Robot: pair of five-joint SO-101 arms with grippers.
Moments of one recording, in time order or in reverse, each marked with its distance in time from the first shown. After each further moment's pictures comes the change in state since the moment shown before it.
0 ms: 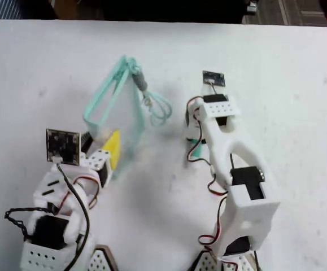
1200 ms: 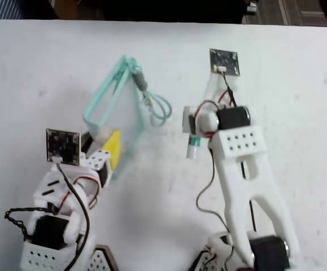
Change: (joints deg) left arm 0.0 0.0 0.0 0.0 0.0; right arm -3.8 -39.9 12.2 5.2 -0.1
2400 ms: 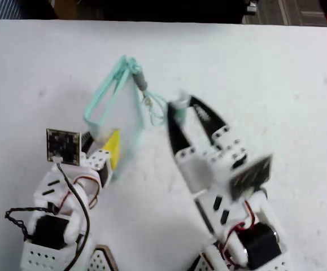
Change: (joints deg) left arm 0.2 0.0 0.1 -0.4 0.0; right arm -19.3 -62.6 31.0 -38.2 25.2
